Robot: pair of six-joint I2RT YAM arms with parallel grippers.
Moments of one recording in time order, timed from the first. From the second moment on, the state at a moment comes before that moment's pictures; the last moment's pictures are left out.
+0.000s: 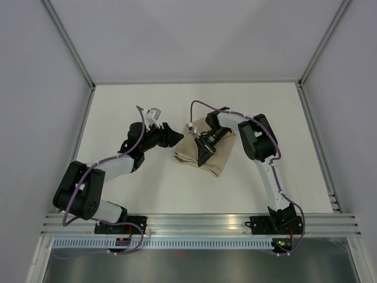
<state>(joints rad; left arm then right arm) -0.36 1.44 0.56 0.63 0.42 -0.50 0.48 2.43 1.77 -1.17 -1.04 -0.57</state>
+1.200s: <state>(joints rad) -0.62 1.74 1.02 -0.05 0.40 0.04 0.43 2.55 1.87 -1.46 -1.05 -0.70</state>
